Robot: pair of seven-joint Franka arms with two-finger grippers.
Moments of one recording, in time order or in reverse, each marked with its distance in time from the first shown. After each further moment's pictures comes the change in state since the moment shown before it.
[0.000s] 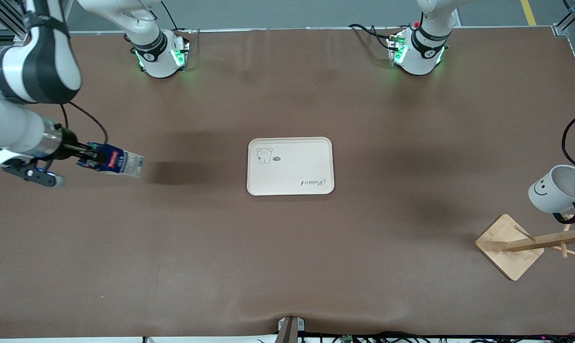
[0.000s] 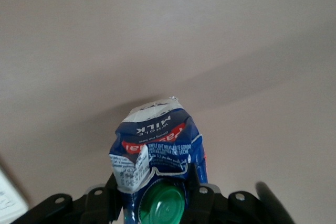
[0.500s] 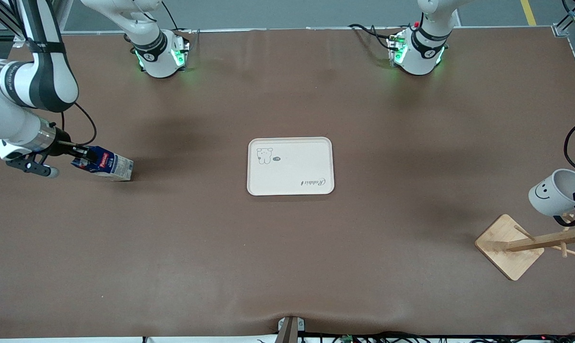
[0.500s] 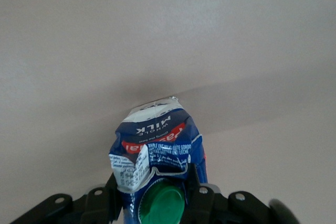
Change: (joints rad) left arm 0.036 0.039 0.000 0.001 -0.060 0.025 0.010; right arm -0.128 -0.058 0.003 -0.331 0.000 0.353 -0.192
